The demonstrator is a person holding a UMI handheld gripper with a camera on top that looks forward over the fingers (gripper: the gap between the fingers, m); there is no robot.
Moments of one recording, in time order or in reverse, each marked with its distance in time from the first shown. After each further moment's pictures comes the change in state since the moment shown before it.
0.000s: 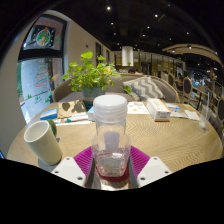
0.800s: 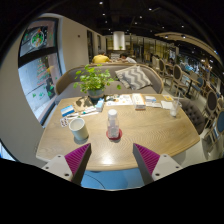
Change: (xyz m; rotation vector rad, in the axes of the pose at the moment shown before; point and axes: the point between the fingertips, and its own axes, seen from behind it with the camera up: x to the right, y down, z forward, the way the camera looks) arm -0.021 -0.051 -0.284 -0.231 0.072 0.062
